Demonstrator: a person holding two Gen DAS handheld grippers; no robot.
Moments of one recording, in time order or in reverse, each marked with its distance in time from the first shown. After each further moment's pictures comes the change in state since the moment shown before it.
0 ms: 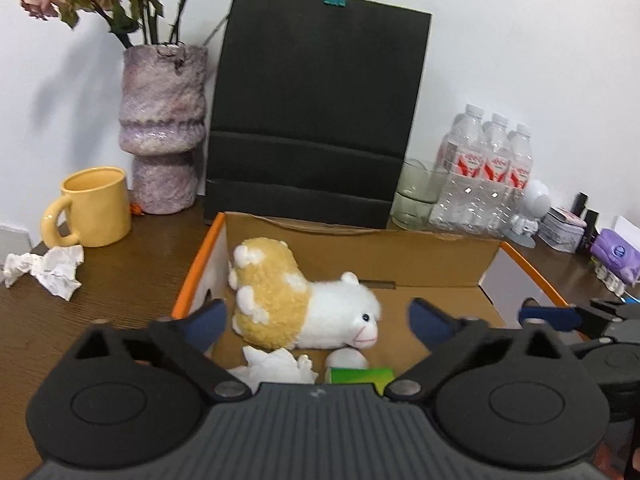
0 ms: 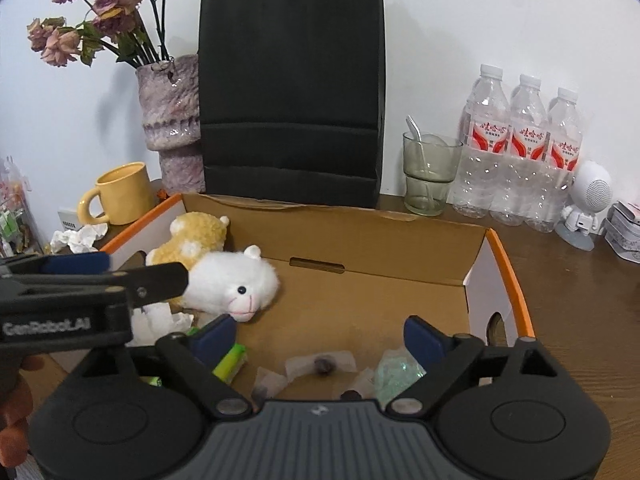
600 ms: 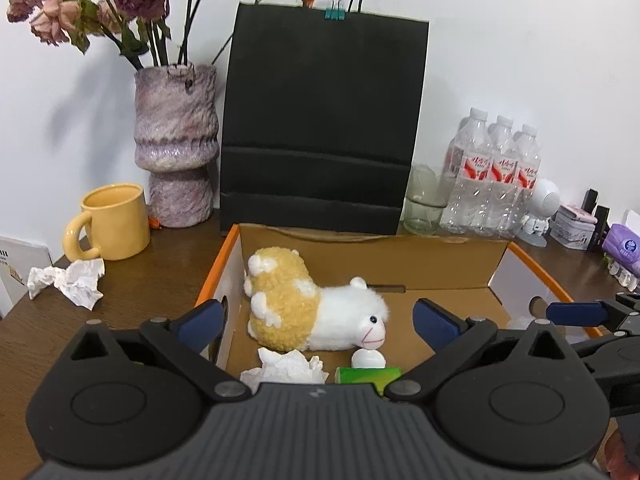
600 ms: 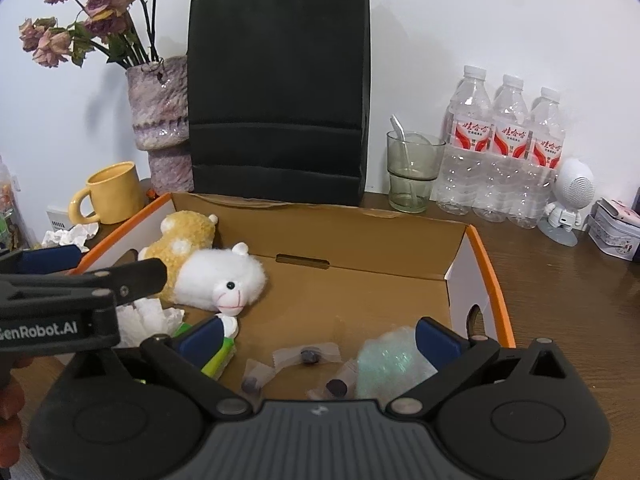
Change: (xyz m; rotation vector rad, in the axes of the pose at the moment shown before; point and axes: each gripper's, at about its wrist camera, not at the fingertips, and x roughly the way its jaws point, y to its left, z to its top) left arm -0.016 -0.009 0.001 0.035 -0.024 0.054; right arm -0.017 -0.003 -0.001 0.008 -0.012 -0.032
